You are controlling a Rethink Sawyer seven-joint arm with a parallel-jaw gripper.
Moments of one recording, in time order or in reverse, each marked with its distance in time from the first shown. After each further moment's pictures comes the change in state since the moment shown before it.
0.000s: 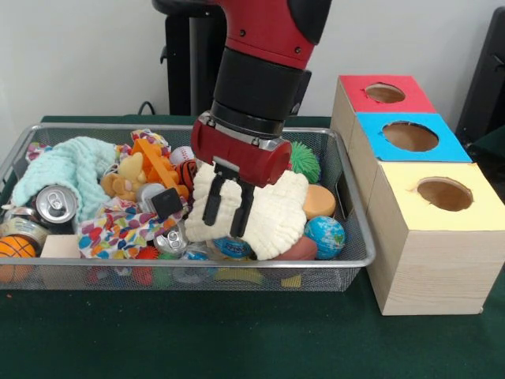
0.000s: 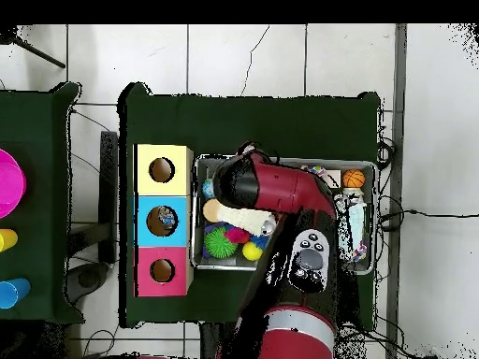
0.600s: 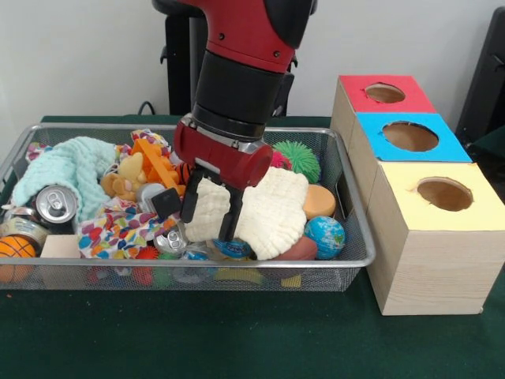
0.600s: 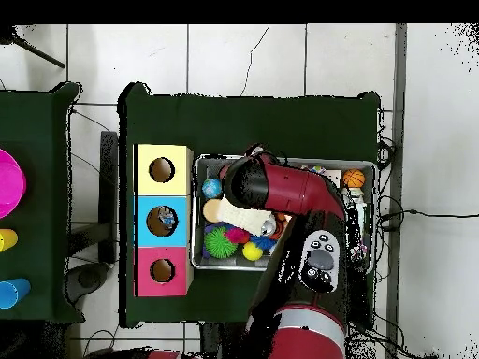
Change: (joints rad) arm -0.019 0.008 -0.002 0.000 0.000 0.000 0.000
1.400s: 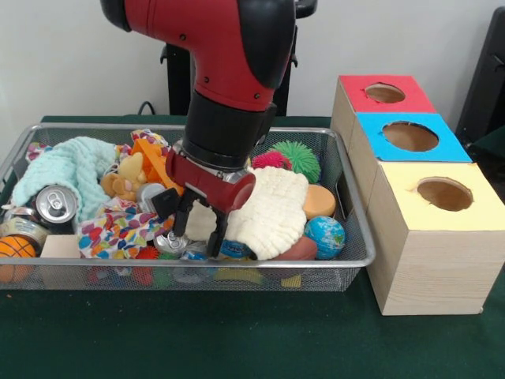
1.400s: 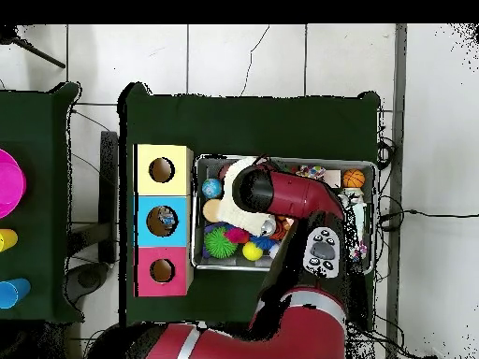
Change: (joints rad) arm -0.024 0.084 0.000 0.000 0.000 0.000 0.000
